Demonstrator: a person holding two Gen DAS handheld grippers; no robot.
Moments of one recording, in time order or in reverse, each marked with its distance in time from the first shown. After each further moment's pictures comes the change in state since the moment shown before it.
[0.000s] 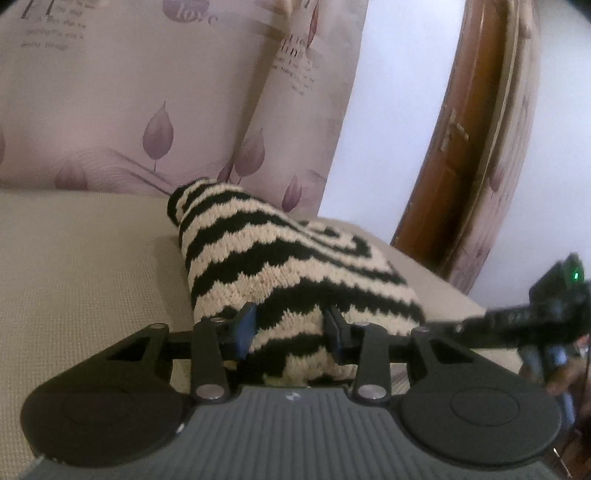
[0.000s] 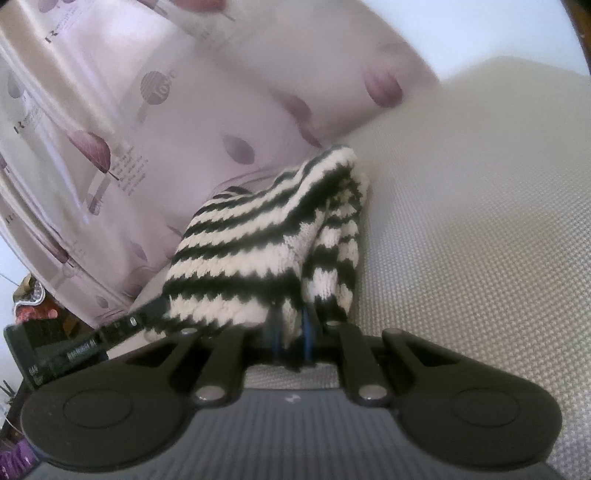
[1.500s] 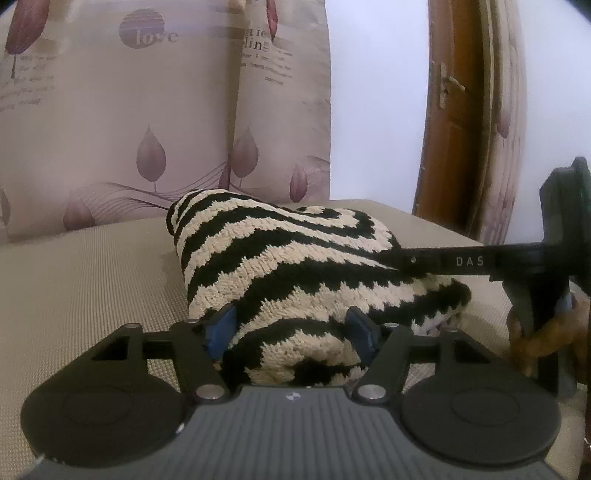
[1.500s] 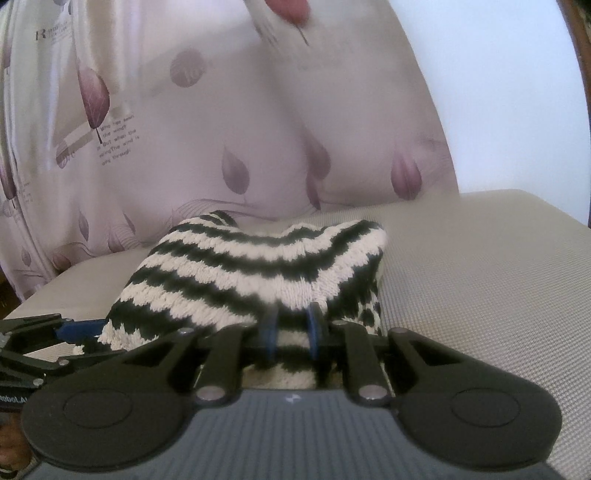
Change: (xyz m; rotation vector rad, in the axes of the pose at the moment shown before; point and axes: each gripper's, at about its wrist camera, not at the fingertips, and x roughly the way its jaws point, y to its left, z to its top) left arm 0.006 -0.038 -0.008 0.225 0.029 0.129; right arm 0.044 0.057 -0.001 -0.385 -0.188 -0.242
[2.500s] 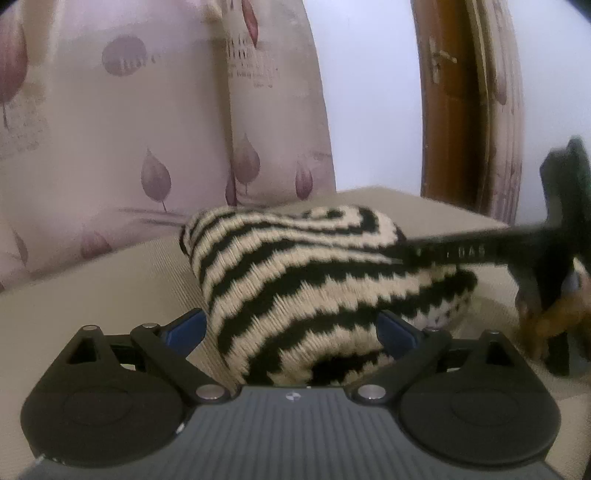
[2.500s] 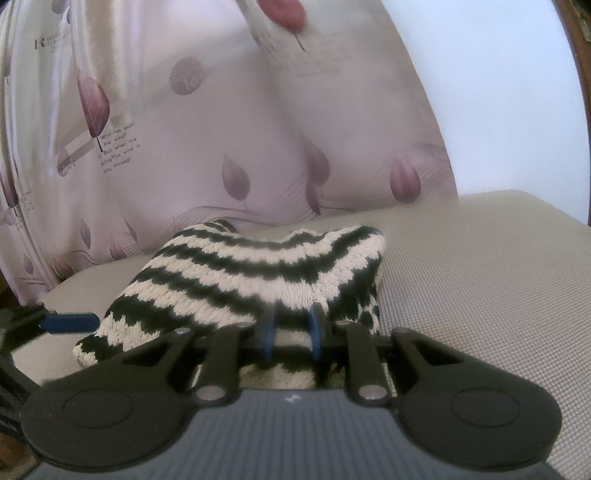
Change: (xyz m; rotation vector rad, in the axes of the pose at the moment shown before) left arm -0.016 -0.008 0.018 0.129 0.030 0.068; right arm -0.004 0.000 -0.001 0.017 -0.016 0.006
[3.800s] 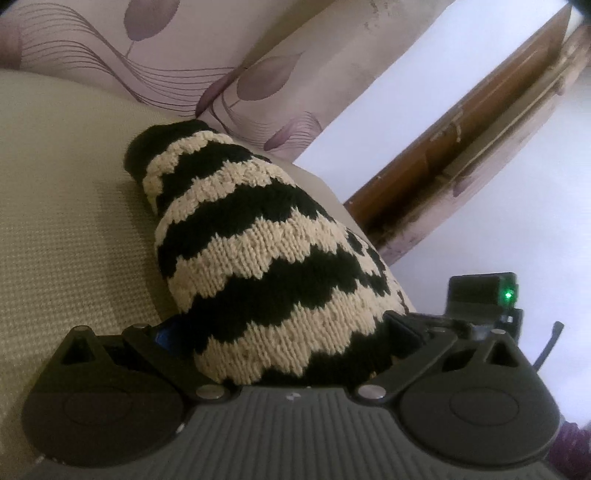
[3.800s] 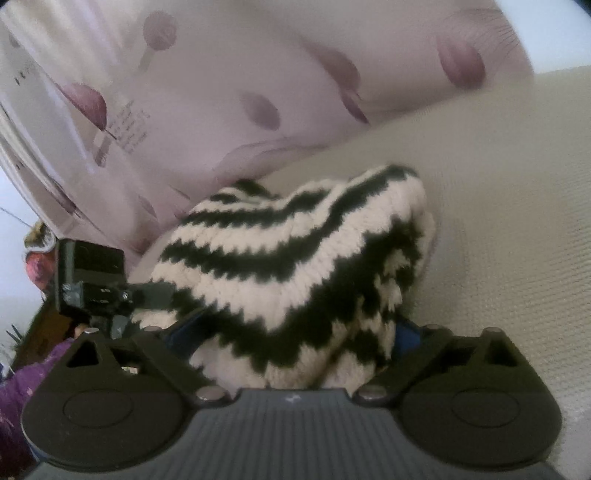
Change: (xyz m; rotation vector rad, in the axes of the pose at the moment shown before) left arm 0.156 0.126 0.007 -0.610 0.250 -0.593; right arm 0.084 -0.064 0.036 0.236 0.362 0.373
